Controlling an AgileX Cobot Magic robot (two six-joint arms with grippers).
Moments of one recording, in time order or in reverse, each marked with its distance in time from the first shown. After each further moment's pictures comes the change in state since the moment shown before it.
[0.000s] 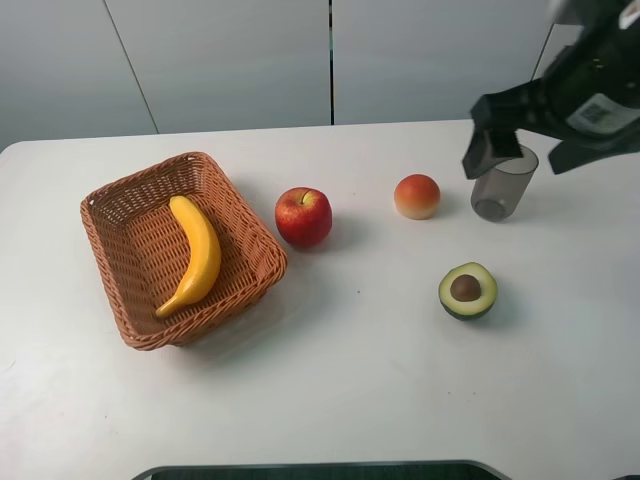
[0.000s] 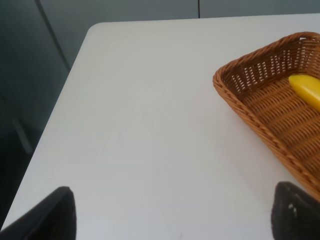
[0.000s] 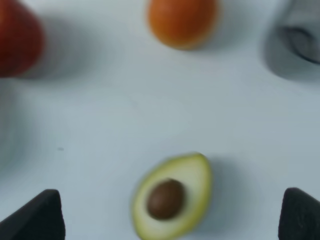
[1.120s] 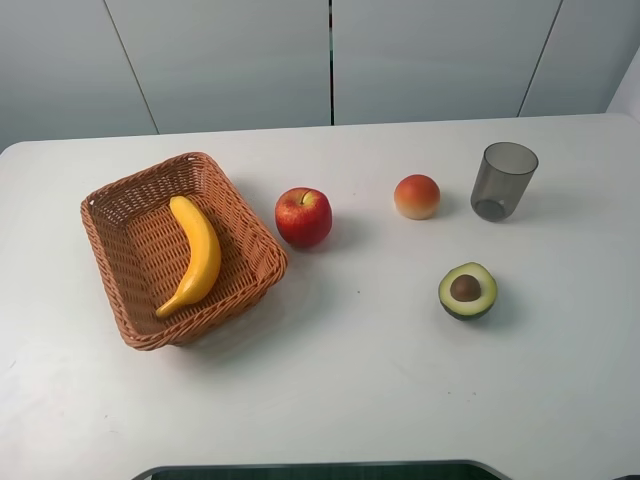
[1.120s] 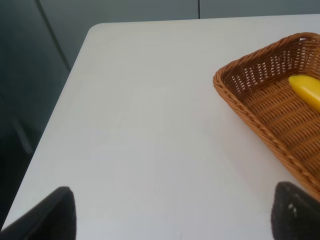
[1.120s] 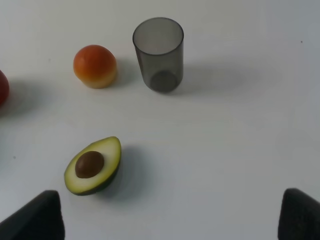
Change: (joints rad) left arm 0.000 0.000 0.000 0.000 0.000 0.000; right arm -0.136 -1.011 0.284 -0.120 0.246 -0.038
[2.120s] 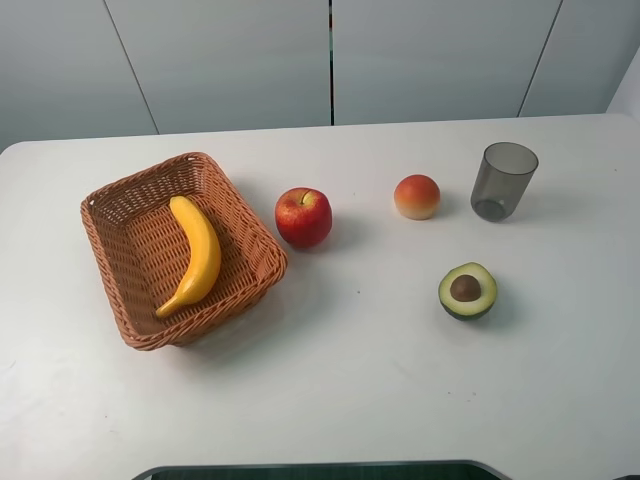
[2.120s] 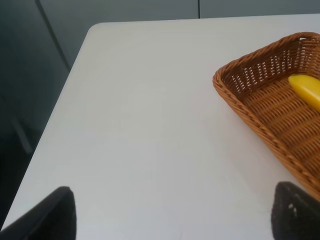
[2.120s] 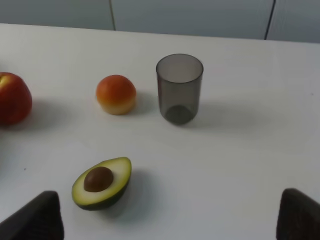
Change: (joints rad) left arm 0.000 0.000 0.000 0.000 0.000 0.000; right arm 0.000 -0.297 0.131 0.052 -0.031 -0.128
